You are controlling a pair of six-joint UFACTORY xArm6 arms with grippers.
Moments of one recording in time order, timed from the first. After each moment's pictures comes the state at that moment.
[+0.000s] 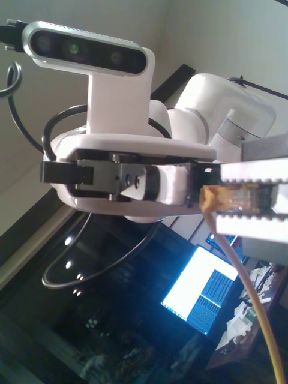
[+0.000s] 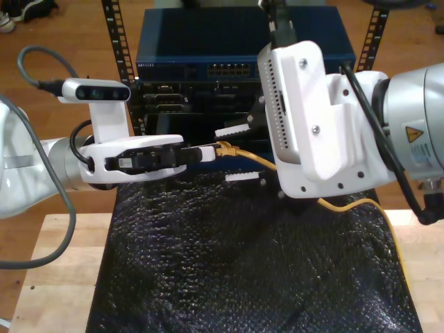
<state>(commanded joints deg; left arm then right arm) 13.0 -1.6 -44.5 -85.2 131.5 -270.4 33.7 -50.2 -38.3 38.7 44.1 -105.8</state>
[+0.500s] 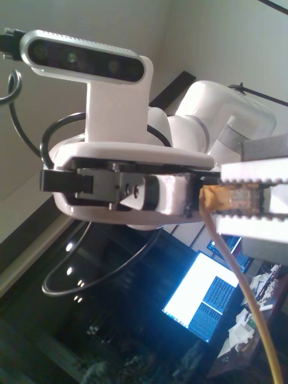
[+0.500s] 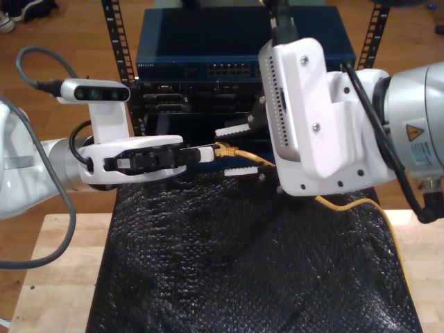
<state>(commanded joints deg) 12.9 -1.6 -44.4 -85.2 132.4 -270.4 33.7 -49.9 -38.3 38.8 43.5 -105.7</state>
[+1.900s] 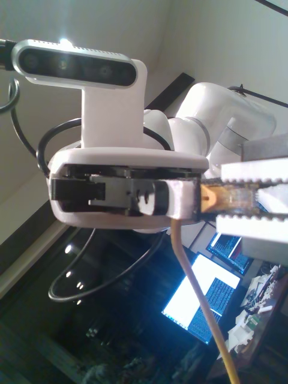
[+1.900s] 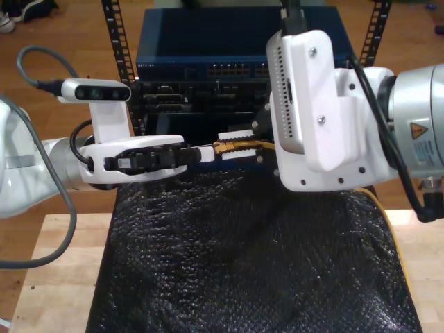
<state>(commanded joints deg) 12.8 -1.5 -44.5 -85.3 132.5 -270.4 33.6 -50.8 -37.3 41.2 41.6 -105.6</state>
